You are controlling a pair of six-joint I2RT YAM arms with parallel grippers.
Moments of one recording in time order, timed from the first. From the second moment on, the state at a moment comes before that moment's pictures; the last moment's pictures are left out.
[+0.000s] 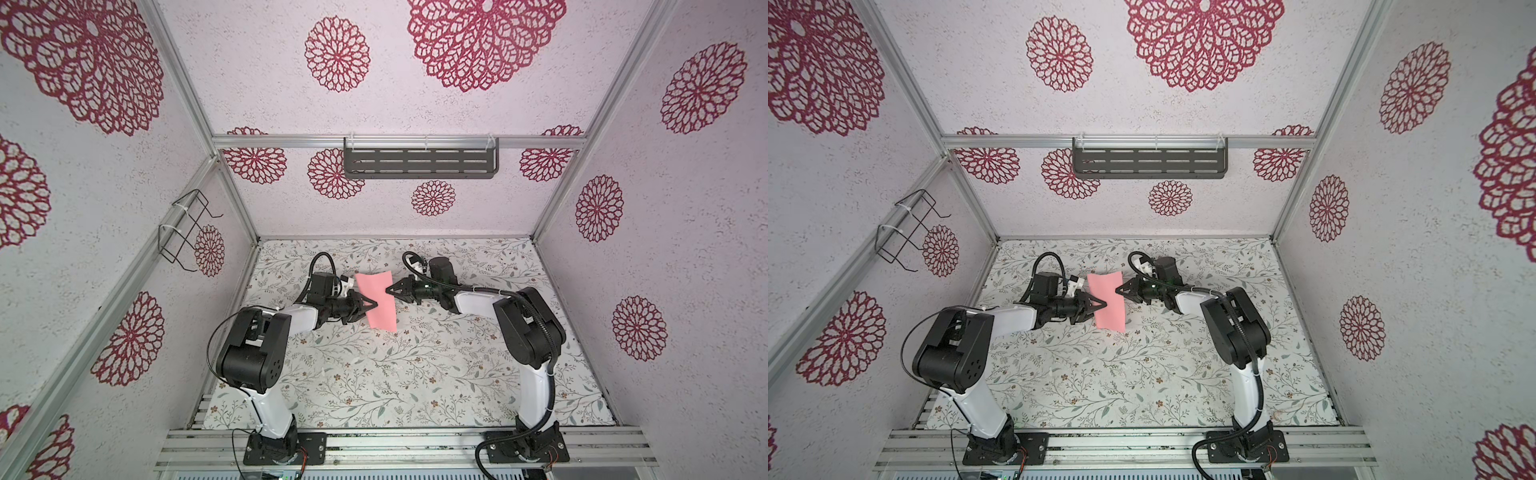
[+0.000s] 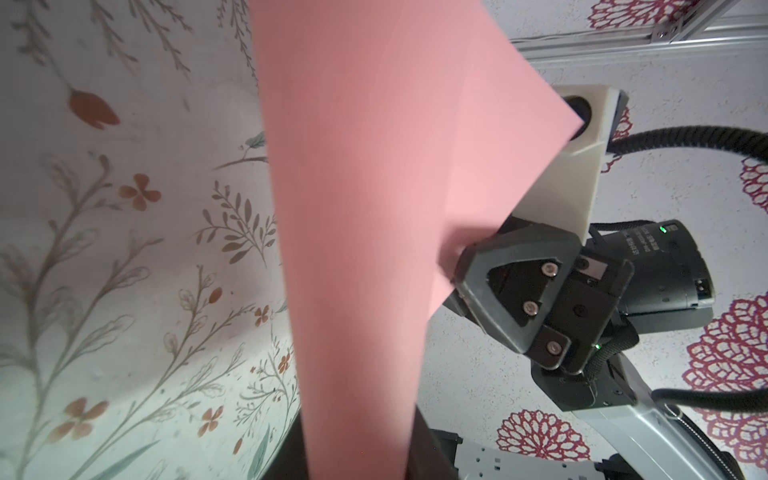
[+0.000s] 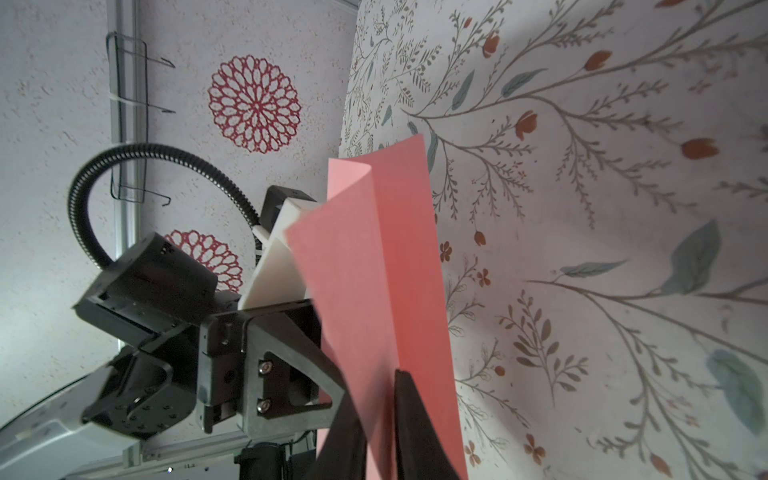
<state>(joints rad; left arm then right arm) -0.23 1.81 0.89 0.18 0.87 -0.91 0.50 2.04 1.23 0.32 -0.80 0.92</state>
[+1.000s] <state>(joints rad) -0.24 1.67 0.87 -0.18 0.45 -0.70 0.61 2.13 1.40 -0.01 -0.65 0.76</state>
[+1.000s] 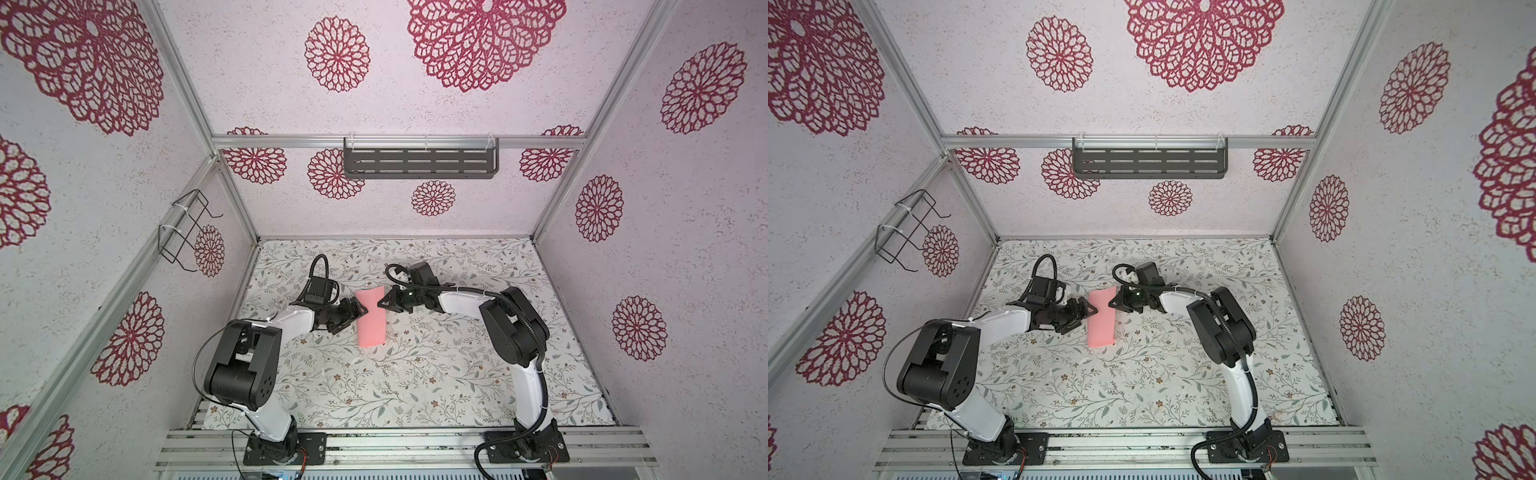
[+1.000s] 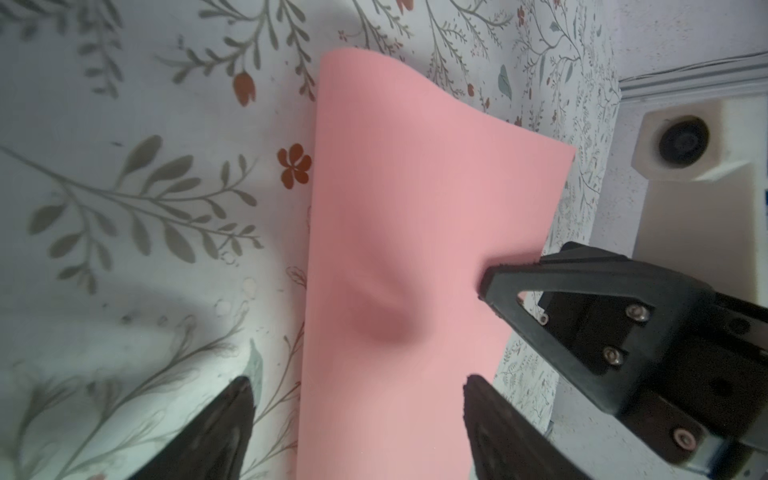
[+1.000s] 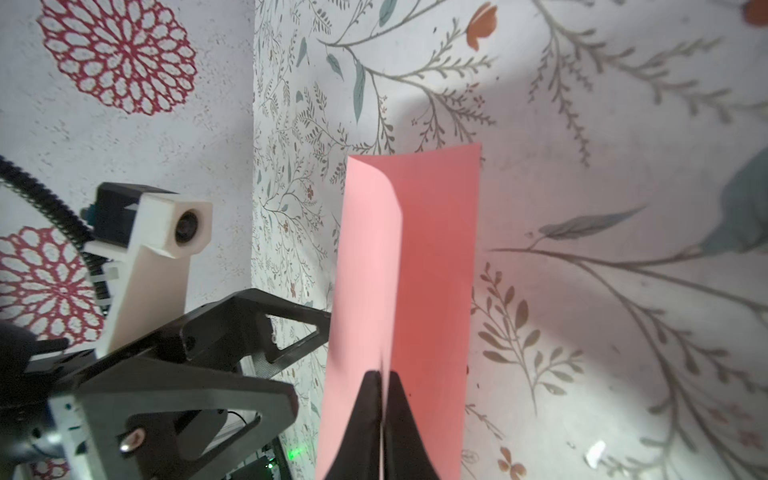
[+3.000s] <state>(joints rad) -0.34 1.92 1.17 -0.57 0.15 -0.71 0.60 1.99 1.23 0.02 -0.38 0.68</state>
